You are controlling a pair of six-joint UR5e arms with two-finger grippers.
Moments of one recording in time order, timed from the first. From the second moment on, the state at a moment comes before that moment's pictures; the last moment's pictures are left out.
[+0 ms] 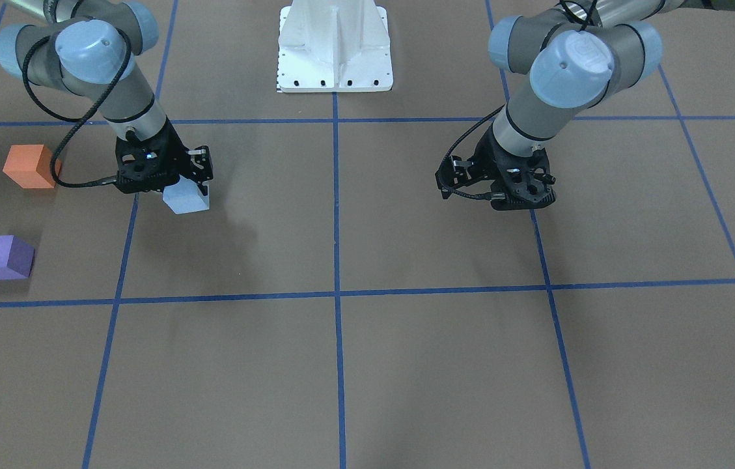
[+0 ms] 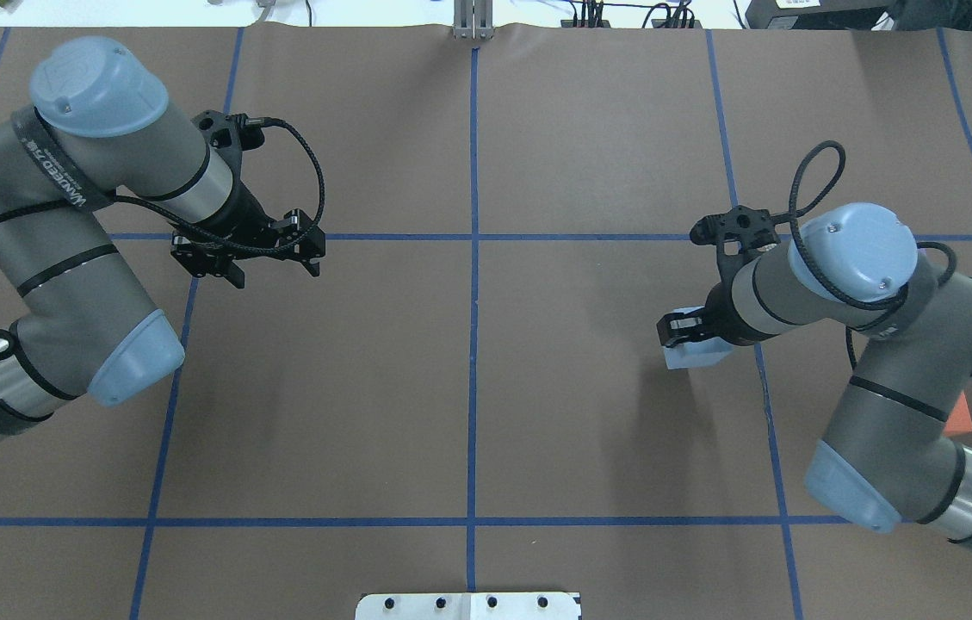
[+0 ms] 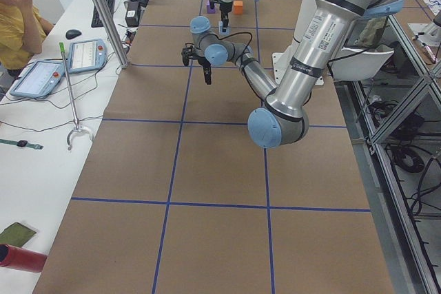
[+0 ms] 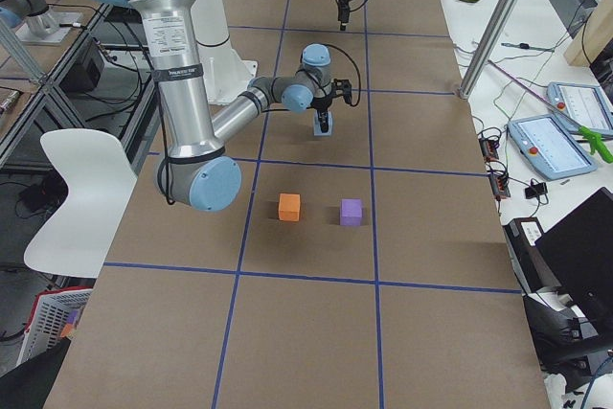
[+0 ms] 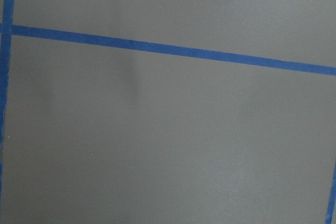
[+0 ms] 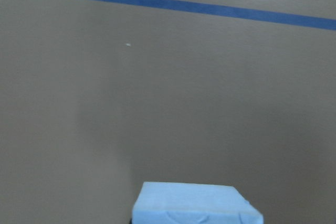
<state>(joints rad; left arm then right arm) -0.78 -2.07 -1.78 -1.62 -2.20 -1.14 0.63 -1.40 1.94 -1.32 1.93 1.00</state>
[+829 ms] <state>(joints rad) -0.77 -2.07 -1.89 -1.62 -2.19 -1.18 0.98 -1.76 1.77 -0.97 2.17 0.78</state>
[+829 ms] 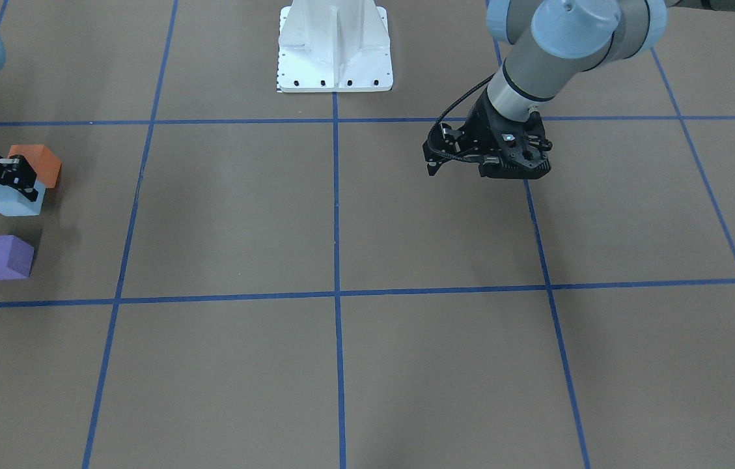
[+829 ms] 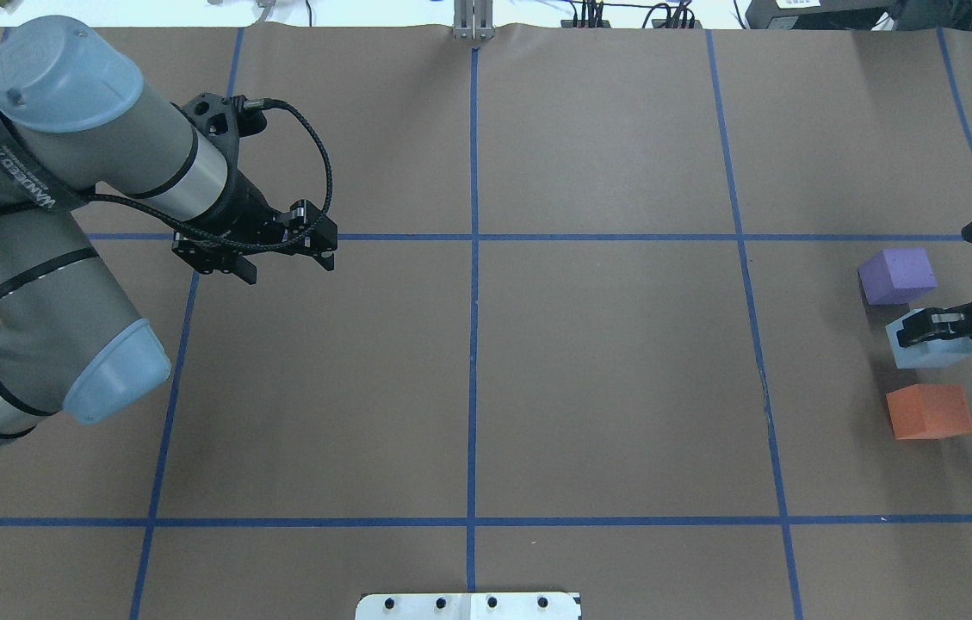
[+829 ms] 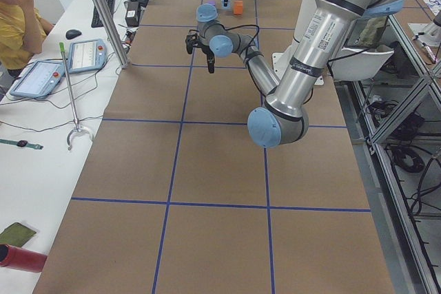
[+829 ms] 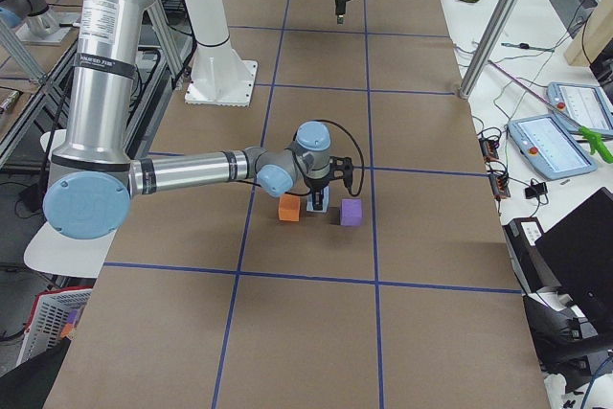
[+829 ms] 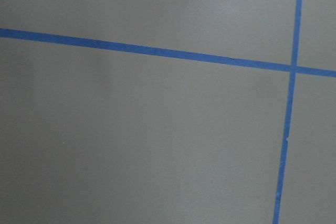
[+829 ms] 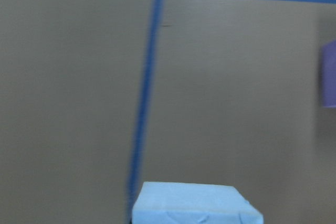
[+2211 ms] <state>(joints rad) -0.77 -2.06 -1.90 -1.62 -2.19 -1.18 0.98 -1.70 1.67 -0.95 2.16 0.78</state>
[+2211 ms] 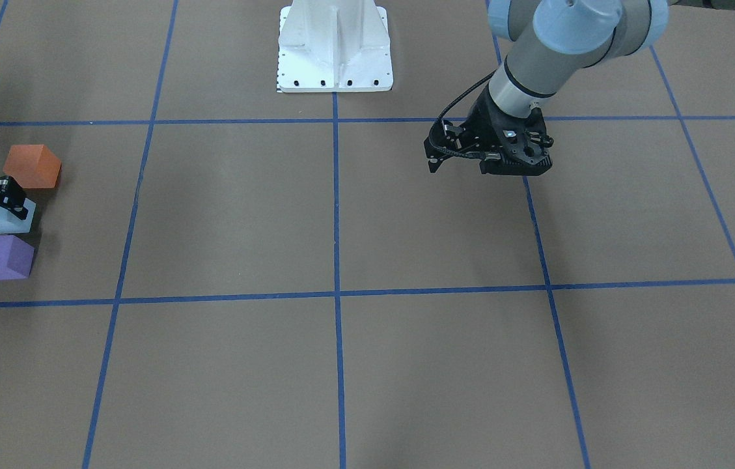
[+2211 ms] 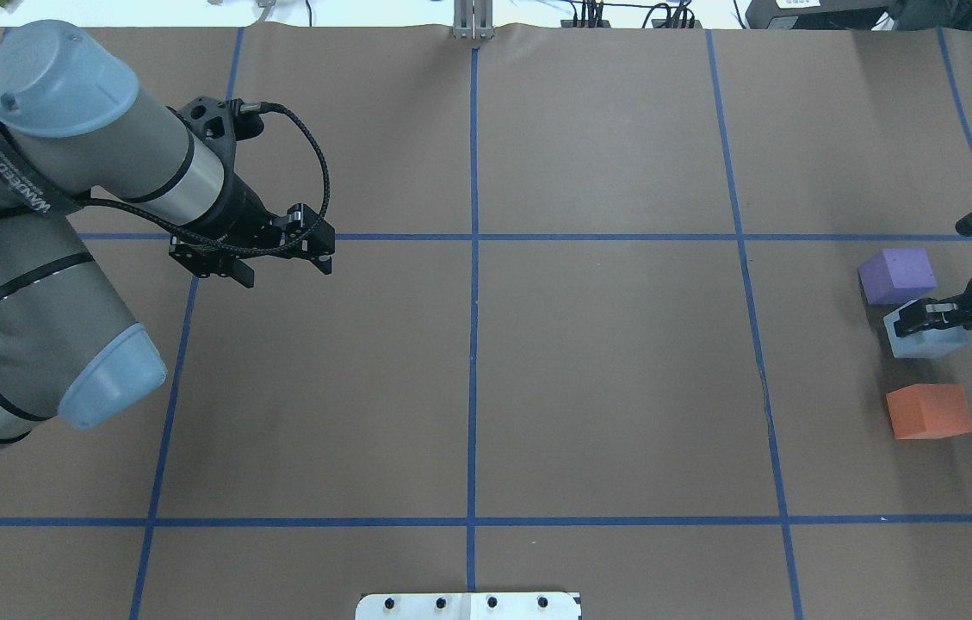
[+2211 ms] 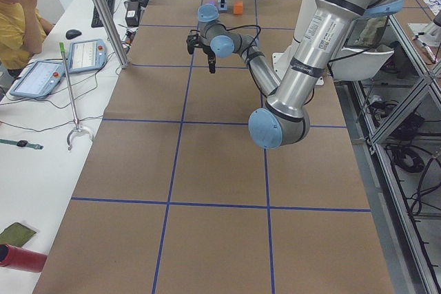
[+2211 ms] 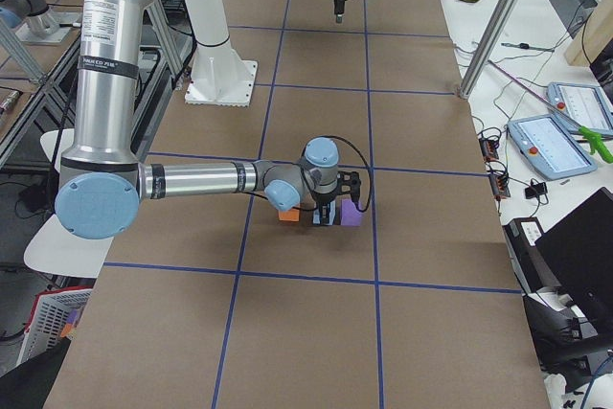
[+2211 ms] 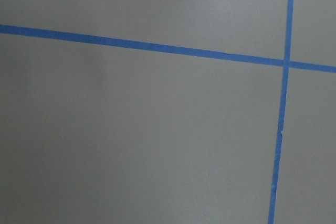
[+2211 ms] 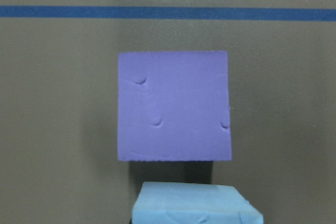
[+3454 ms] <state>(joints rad) -0.76 -2.06 -1.89 -1.62 -2.19 -1.23 0.93 -1.71 1.67 -0.94 2.12 0.78</state>
